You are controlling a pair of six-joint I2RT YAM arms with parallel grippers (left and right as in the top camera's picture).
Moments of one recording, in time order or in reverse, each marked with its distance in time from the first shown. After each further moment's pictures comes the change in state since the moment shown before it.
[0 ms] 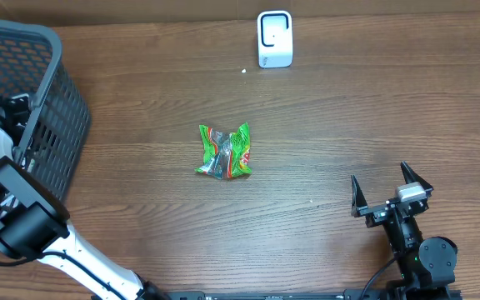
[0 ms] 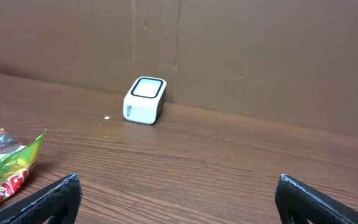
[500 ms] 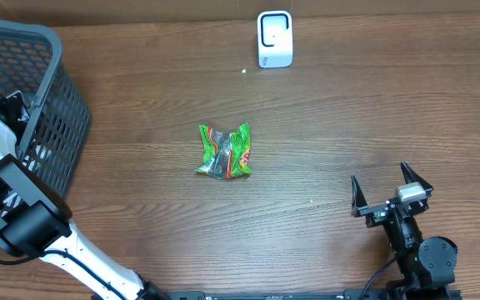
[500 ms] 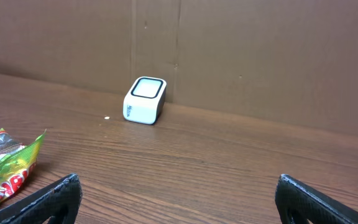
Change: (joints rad) left arm -0.019 0.000 0.015 -0.018 0.000 -0.243; right arm 0.000 0.000 0.000 0.001 0.000 0.000
